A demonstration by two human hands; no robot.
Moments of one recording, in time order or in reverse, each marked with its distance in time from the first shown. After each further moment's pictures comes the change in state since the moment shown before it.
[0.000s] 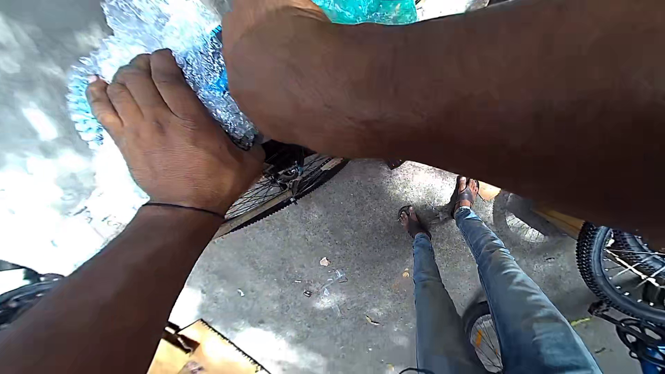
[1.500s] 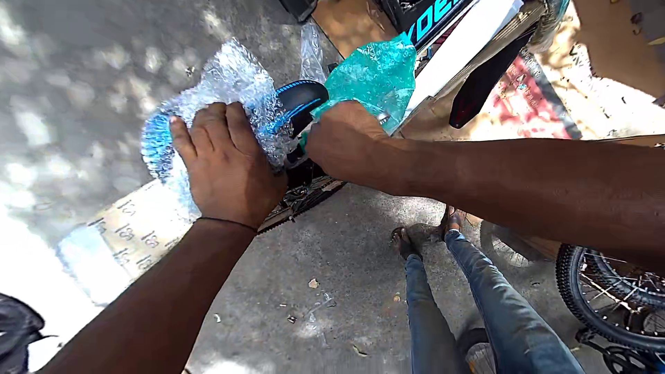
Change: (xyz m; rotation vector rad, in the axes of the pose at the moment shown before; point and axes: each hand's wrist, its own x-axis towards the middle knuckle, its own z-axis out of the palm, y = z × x) left_hand -0.004 0.006 -0.006 -0.011 -0.019 0.027; right_hand -0.057 -0.013 -0.157 0.245 -0.437 0.059
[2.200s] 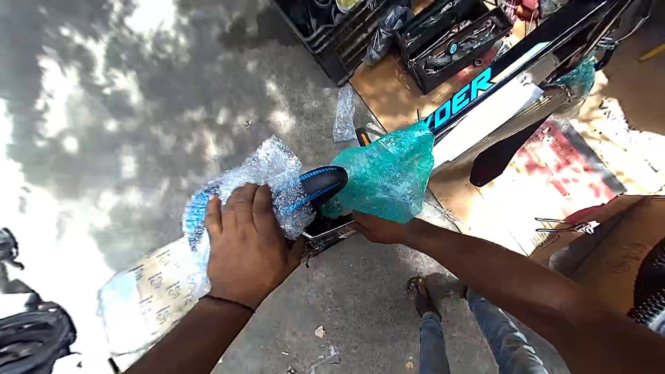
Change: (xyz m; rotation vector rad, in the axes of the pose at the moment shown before) left_hand -0.005 -0.020 0.018 0.008 0.157 0.102; right_hand 0.053 0.037 0.174 0.722 0.457 -0.260
